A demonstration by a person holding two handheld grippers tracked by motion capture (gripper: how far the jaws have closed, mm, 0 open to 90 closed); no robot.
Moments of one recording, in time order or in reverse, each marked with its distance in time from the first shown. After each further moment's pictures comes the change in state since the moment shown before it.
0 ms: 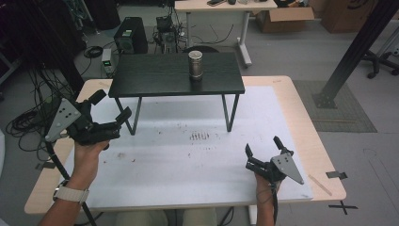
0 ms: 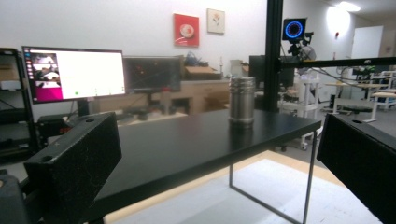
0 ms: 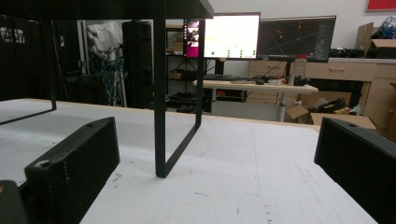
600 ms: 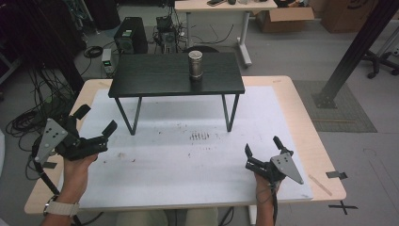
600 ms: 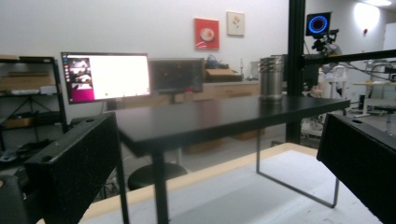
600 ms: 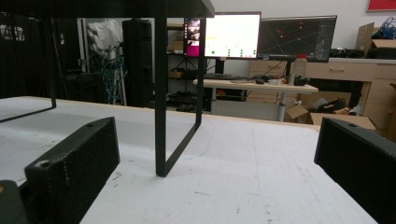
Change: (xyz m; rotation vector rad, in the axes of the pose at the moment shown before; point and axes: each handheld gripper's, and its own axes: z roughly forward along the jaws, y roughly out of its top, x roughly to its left) left arm 0.019 -0.037 -0.040 -0.019 0.090 0.030; right arm 0.001 0.000 0.000 0.005 0.001 -0.007
